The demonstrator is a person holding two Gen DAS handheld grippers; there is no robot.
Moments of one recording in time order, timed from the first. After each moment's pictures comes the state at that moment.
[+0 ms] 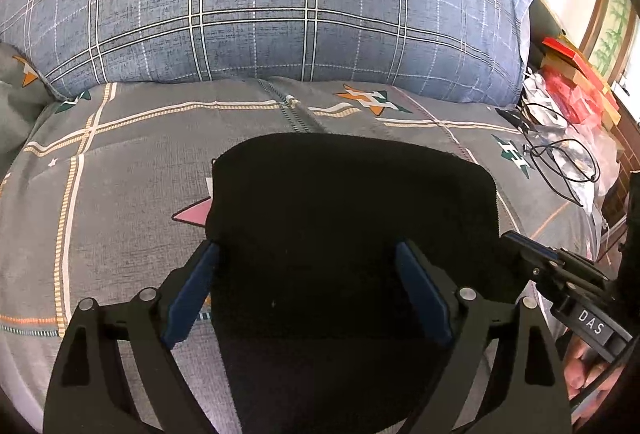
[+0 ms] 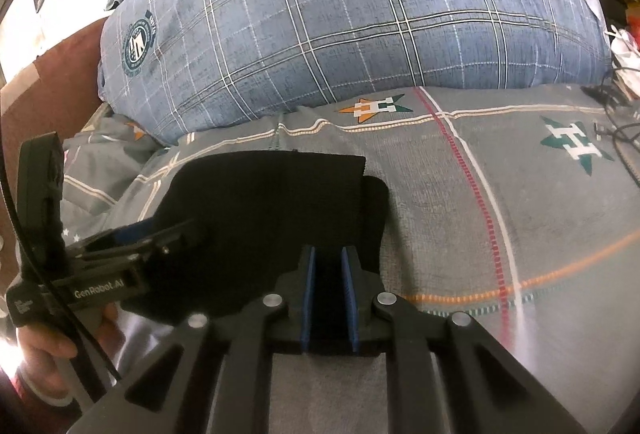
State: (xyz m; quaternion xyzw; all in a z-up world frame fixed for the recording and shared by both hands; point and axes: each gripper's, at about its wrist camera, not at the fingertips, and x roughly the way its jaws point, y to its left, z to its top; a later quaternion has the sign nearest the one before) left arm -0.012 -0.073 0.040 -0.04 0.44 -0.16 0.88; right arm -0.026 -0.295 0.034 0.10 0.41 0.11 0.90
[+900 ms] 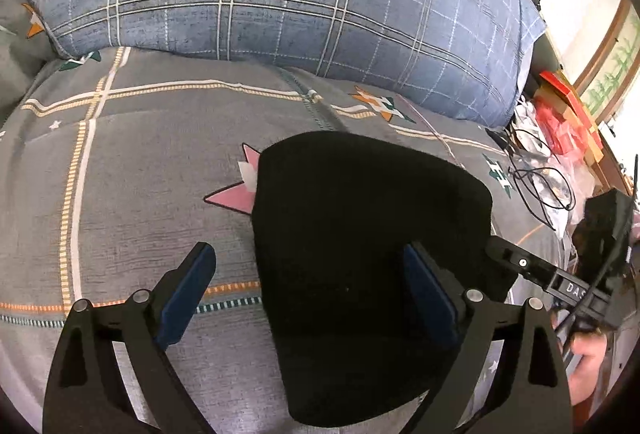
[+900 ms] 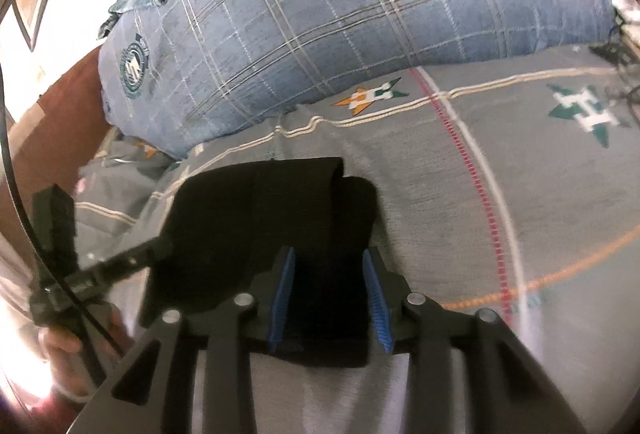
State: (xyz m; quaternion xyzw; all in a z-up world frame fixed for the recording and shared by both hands) left arm -0.001 -0.029 0.040 -0.12 0.47 -0.19 0.85; right arm -0.005 -0.323 0.024 0.18 0.44 0.15 0.87
